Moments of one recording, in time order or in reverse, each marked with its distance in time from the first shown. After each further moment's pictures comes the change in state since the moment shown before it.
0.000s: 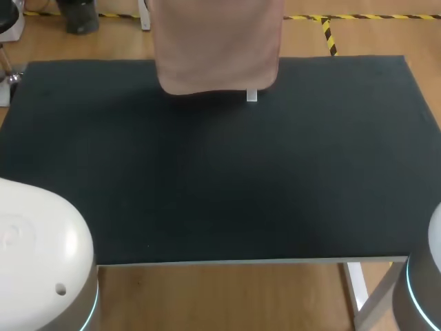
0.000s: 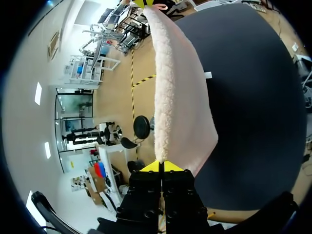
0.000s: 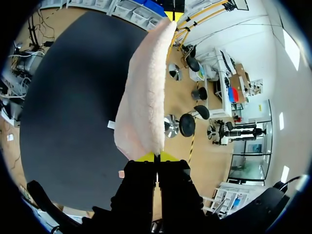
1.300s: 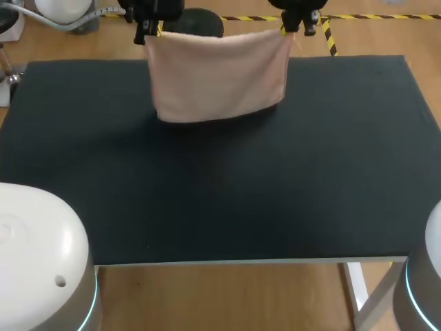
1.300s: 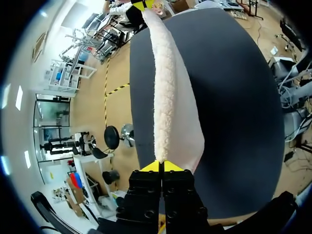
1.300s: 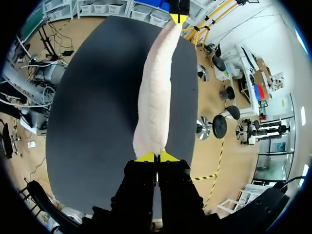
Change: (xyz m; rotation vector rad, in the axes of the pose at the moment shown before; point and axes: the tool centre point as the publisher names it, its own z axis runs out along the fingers) left arm 0.122 -0.012 -0.002 0.082 0.218 0.029; right arm 0.134 0.022 0.002 -0.022 0.246 0.053
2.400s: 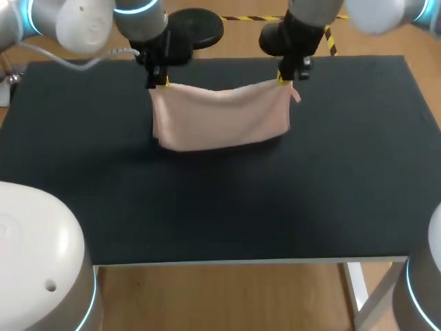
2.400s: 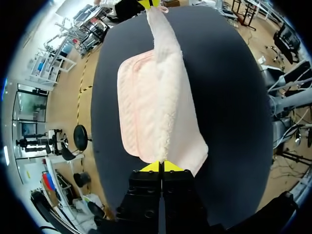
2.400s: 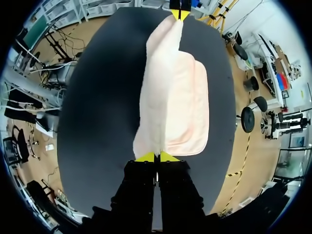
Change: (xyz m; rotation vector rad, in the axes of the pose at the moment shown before) left arm 0.086 -0.017 0.085 0.023 0.242 -0.063; right arm 0.071 -0.016 0.086 0.054 0.210 0.059
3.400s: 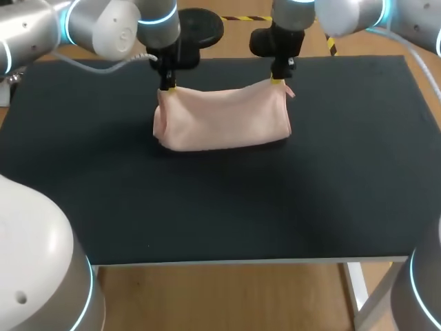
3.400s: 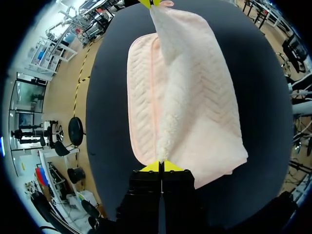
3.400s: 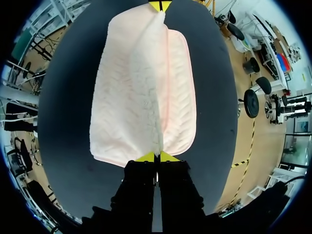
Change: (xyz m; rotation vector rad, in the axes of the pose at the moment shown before) left arm -0.063 0.007 0.089 -0.031 0.012 -0.061; right arm -0.083 -0.025 0.080 0.067 0.024 0.101
